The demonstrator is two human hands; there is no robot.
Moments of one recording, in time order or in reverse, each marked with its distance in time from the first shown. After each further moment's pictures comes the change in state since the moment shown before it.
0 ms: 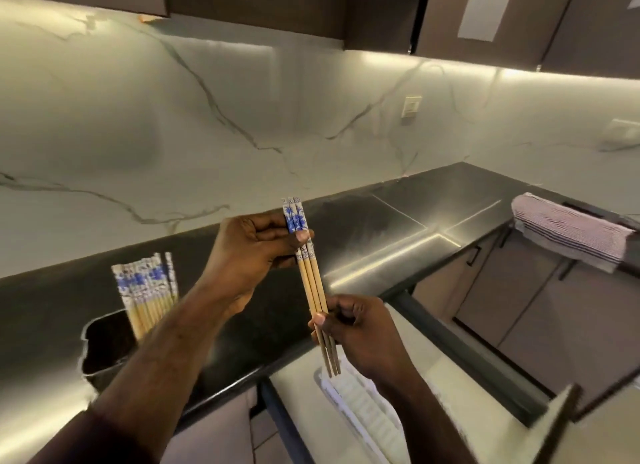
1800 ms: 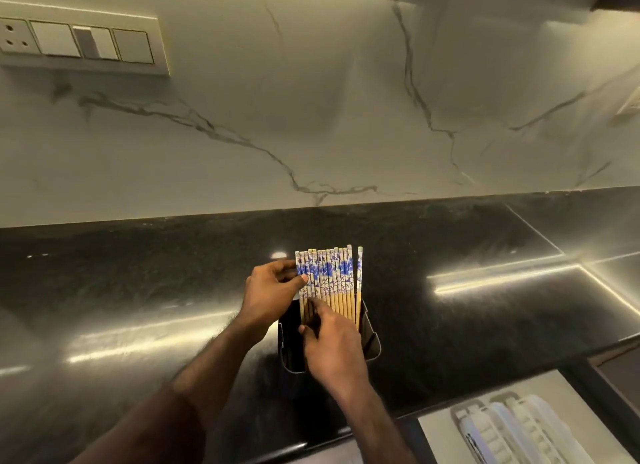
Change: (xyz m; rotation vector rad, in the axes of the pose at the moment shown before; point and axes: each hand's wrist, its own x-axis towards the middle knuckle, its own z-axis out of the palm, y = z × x) left_hand 0.001 -0.147 -0.300 0.306 0.467 -0.309; right_hand 0.102 -0.014 0.331 -0.419 -0.219 -0.024
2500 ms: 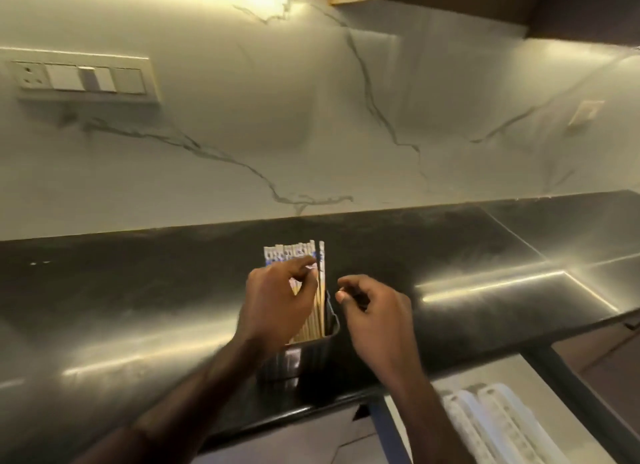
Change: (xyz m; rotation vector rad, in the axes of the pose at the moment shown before) left_hand -0.116 0.083 0.044 0.409 0.191 0.556; right_hand -0.062 0.019 -0.128 0.067 0.277 -0.123
